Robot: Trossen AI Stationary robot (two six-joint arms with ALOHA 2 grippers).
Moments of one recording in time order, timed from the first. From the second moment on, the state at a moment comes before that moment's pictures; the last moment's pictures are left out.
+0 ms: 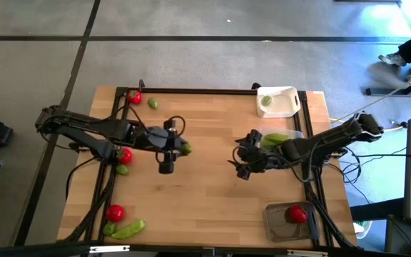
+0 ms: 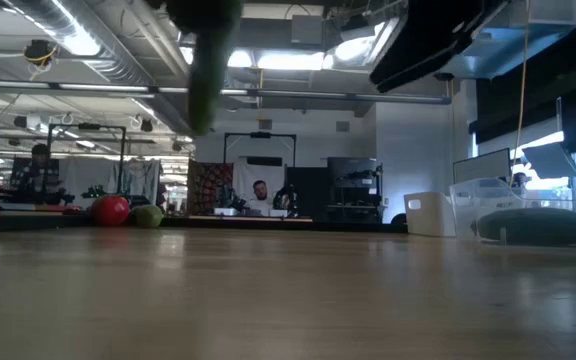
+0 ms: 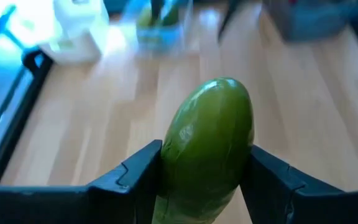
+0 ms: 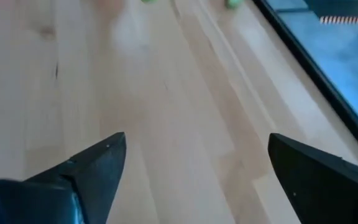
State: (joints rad) left arm -0.15 1.23 1.07 -0.52 -0.25 -0.01; right arm 0.31 1.36 1.00 -0.44 0.59 0.30
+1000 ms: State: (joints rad) left arm -0.12 1.36 1.07 0.10 -0.25 0.03; right arm 0.22 1.51 1.00 0.27 0.46 -0.14
